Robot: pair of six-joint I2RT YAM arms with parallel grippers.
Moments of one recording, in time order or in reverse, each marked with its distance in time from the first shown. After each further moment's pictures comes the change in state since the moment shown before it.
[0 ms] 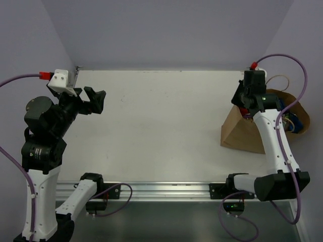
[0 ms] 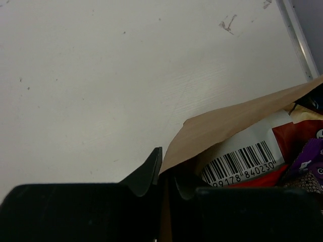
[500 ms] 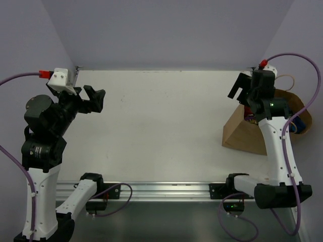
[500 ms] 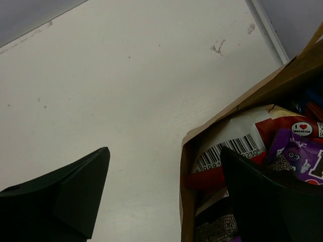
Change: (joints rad) left arm 0.009 0.014 0.014 -0.001 -0.006 0.000; right arm -0.001 -0.081 0.065 -0.005 0.023 -0.021
